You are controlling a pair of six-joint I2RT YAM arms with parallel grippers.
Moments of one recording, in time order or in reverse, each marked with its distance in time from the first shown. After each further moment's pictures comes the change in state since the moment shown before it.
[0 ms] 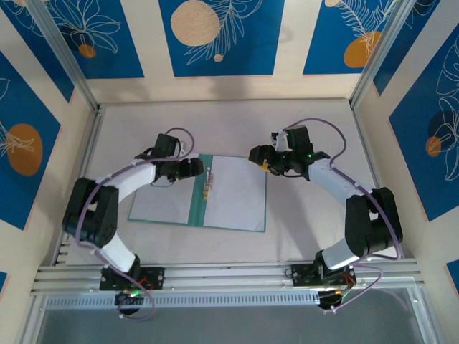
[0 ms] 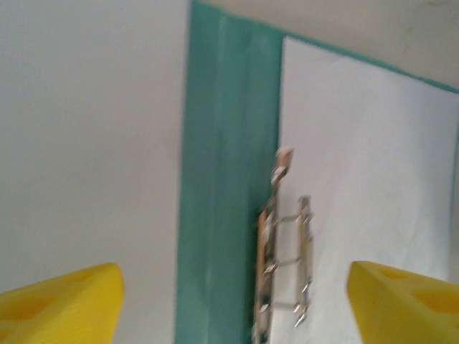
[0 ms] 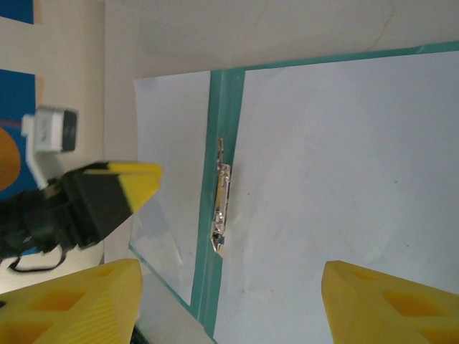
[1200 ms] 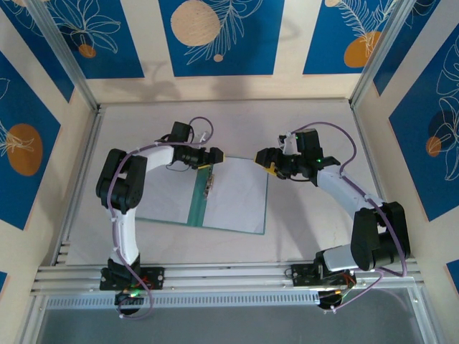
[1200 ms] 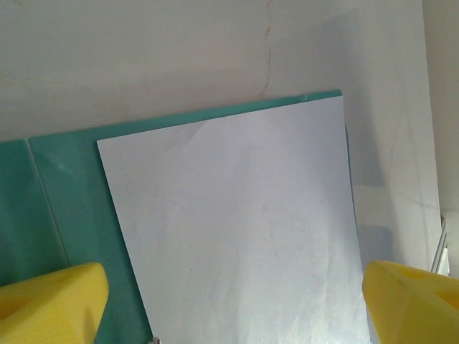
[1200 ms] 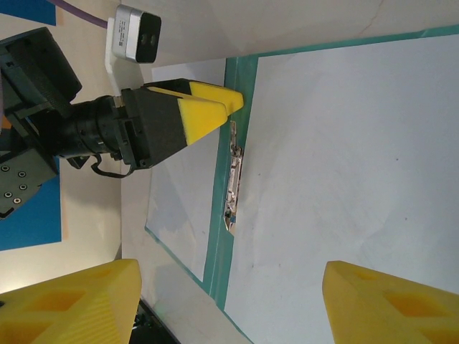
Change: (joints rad) left arm -0.003 0.372 0.298 0.084 0.404 0.123; right arm -0.055 -0.101 -0.061 -0.043 -0.060 0.000
